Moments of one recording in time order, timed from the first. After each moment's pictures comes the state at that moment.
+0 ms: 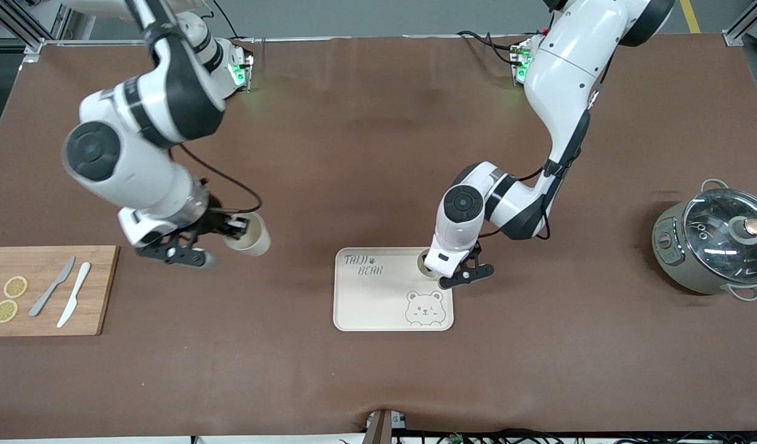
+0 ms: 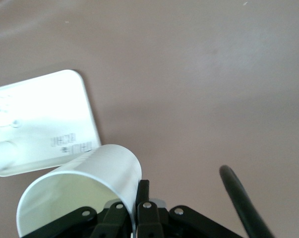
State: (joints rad) left arm -0.42 0.74 -0.17 -1.57 0.29 2.34 -1.00; right arm 0.36 0.34 0.03 -1.49 0.10 1.84 0.61
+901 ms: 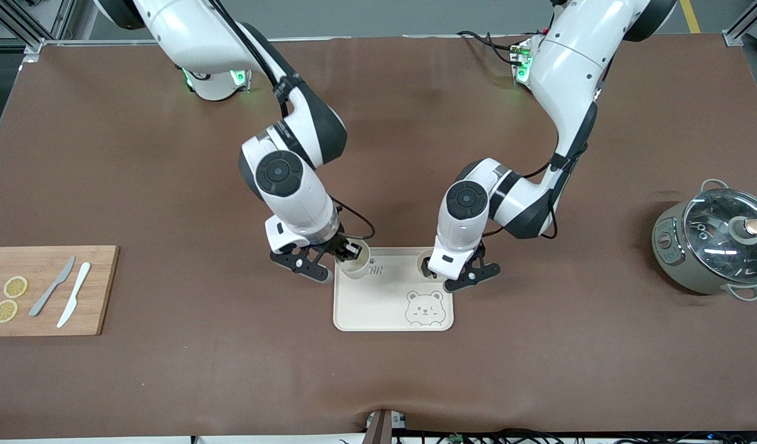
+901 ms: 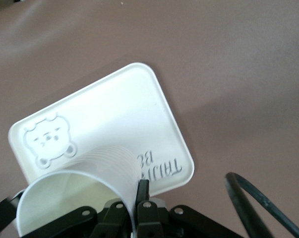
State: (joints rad) left arm -0.41 0.71 -0.17 -1.54 0.29 2.31 -1.05; right arm 0.57 0.68 0.02 -1.31 0.04 2.15 0.98
